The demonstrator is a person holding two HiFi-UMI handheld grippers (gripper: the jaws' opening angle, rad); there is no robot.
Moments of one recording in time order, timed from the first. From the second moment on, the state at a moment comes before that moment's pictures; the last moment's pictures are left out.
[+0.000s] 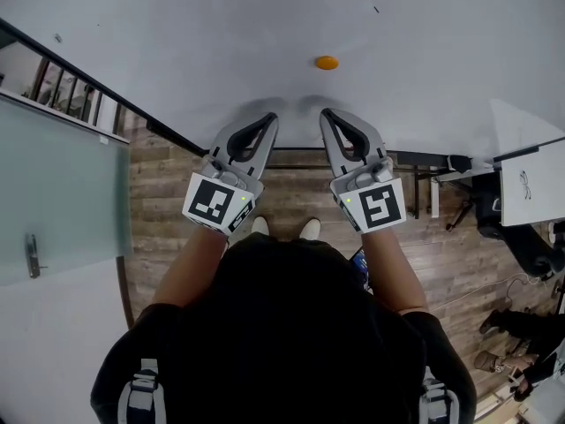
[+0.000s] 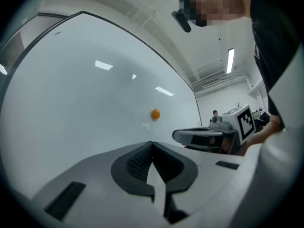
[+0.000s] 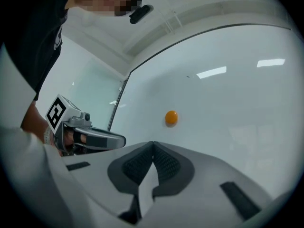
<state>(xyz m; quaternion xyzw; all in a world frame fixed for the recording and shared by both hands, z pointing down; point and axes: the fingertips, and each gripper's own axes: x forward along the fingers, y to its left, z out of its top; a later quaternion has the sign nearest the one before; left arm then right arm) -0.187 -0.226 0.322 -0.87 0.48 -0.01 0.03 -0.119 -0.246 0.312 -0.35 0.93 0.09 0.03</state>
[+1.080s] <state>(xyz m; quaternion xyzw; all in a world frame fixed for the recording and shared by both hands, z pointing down) -0.212 -0.241 0.309 -0.90 0.43 0.00 0.05 -0.129 -0.281 0.250 -0.50 0.82 0.27 -0.01</state>
